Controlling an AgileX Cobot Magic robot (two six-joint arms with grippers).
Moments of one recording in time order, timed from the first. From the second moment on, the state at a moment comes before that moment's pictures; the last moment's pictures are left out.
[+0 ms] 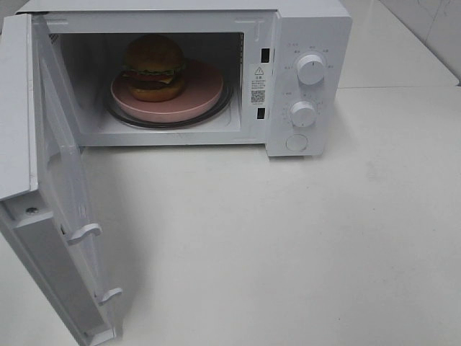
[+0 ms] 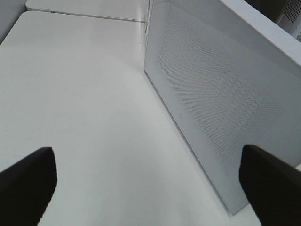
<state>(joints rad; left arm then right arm) -0.02 -0.01 -0.52 -0.08 1.08 -0.05 0.07 0.00 -0.50 0.00 1.00 0.03</state>
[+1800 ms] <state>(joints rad) -0.02 0.75 -0.30 -0.08 -0.08 -0.02 0.07 0.00 -0.50 0.00 1.00 0.03</state>
